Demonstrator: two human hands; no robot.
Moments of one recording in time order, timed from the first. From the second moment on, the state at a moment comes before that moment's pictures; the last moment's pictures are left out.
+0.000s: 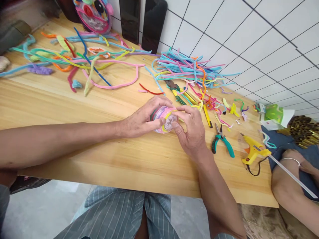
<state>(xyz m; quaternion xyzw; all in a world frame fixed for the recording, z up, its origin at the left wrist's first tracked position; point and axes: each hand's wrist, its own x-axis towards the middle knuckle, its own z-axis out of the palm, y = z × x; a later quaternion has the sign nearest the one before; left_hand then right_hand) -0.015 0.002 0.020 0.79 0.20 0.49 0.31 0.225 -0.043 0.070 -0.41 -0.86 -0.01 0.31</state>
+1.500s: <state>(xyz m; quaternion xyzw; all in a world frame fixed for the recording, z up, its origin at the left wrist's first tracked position) -0.022 0.008 0.008 0.84 0.16 0.48 0.20 0.203 -0.046 0.046 -0.37 -0.85 -0.05 0.37</state>
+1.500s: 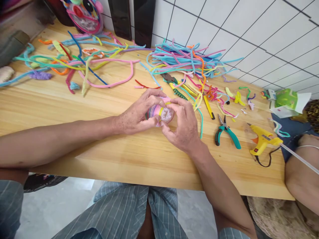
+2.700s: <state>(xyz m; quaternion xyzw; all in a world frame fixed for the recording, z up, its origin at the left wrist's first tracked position) -0.022 0.004 0.006 0.82 0.18 0.48 0.25 0.202 -0.050 0.045 -0.37 -0.86 -0.10 0.34</state>
